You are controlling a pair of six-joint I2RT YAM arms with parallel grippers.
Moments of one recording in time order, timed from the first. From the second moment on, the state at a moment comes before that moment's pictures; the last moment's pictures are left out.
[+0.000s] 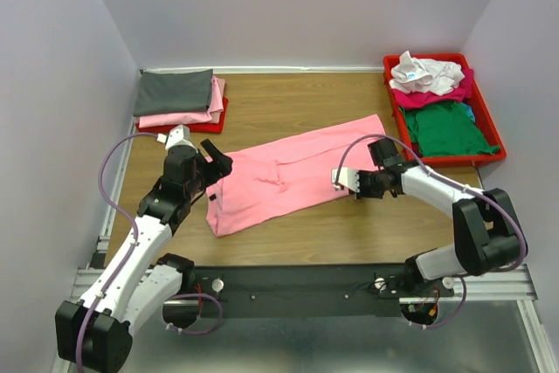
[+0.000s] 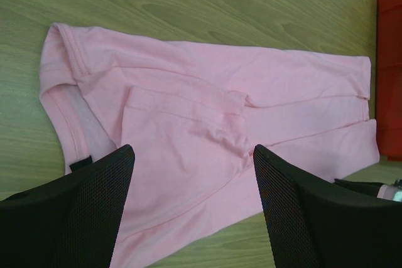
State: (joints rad) left arm -0.30 0.82 0.61 -0.29 -0.09 -0.72; right arm 0.32 1.45 0.72 -0.43 -0.31 -1.23
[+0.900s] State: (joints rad) left arm -0.01 1.22 0.58 -0.19 -0.06 -0.76; right arm 0.33 1.24 0.87 -0.66 -0.49 -0.94
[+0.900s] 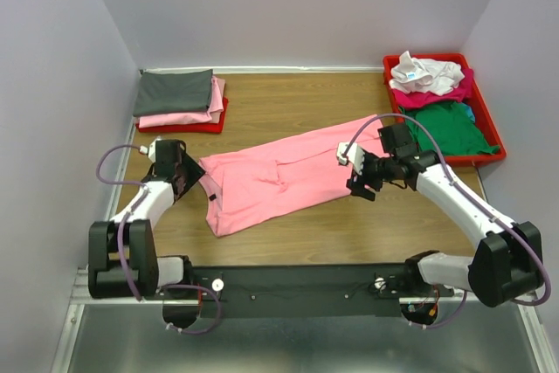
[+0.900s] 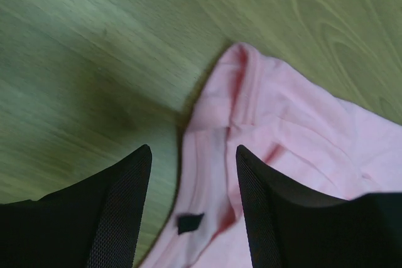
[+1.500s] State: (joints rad) left arm 0.08 1.55 0.73 -0.10 0.09 -0.61; right arm 0.33 1.23 0.82 -0.58 -0.51 -0.81
